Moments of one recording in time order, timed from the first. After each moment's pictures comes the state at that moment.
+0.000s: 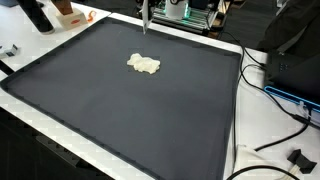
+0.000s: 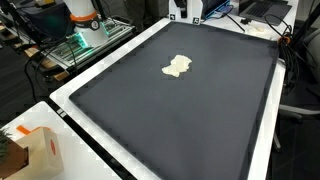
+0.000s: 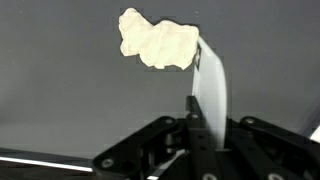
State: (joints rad) arm 0.10 -0.10 0.07 -2.33 0.00 2.41 -0.06
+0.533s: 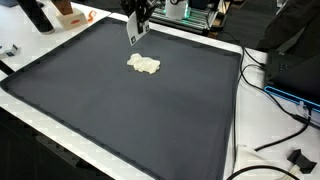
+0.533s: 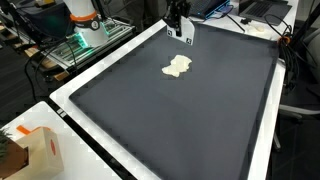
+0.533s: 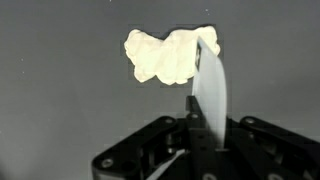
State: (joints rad) arm 0.05 0.00 0.04 -2.36 0.07 2.51 0.11
